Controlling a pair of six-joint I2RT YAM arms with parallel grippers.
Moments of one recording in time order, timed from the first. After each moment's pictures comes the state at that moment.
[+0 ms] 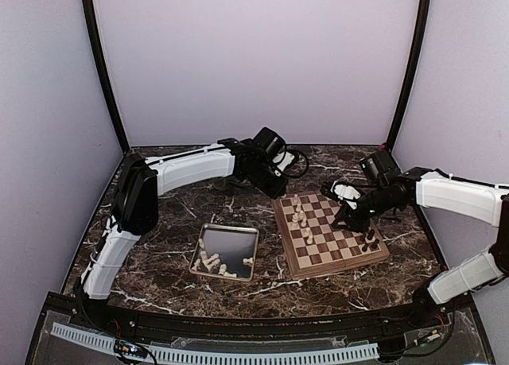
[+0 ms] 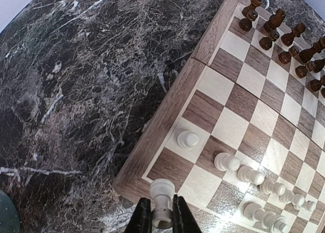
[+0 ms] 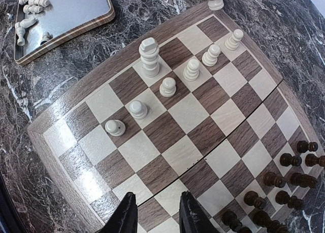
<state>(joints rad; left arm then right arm) -0.84 2.40 2.18 -0.70 0.05 -0.01 0.48 1.33 0.85 -0.56 -0.33 -0.53</state>
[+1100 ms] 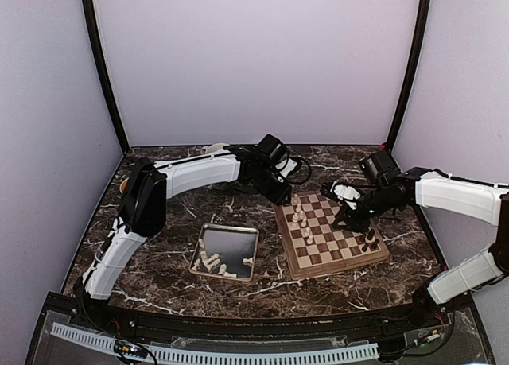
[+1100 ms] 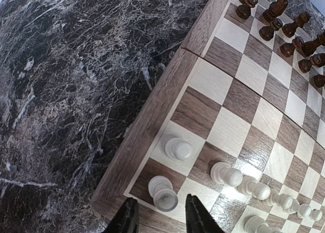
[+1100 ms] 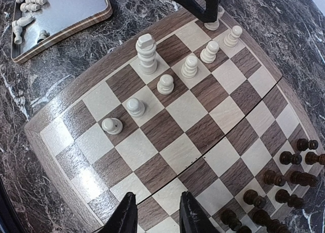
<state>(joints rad) -0.84 2.49 2.23 -0.69 0.12 -0.02 0.48 1.33 0.85 -0.56 -0.32 -0.53</state>
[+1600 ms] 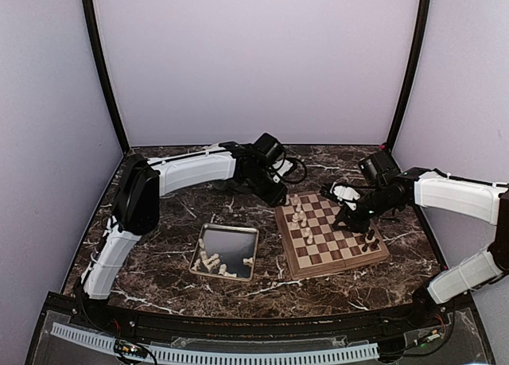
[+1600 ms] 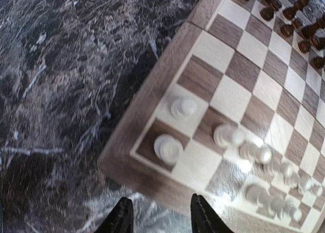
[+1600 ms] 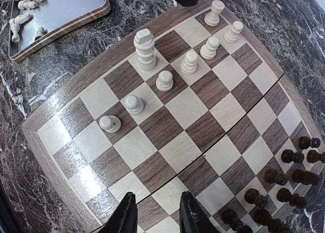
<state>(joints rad) -0.84 2.44 2.19 -0.74 0.09 -0.02 0.48 1.34 0.85 -0.56 -0.31 -0.53</state>
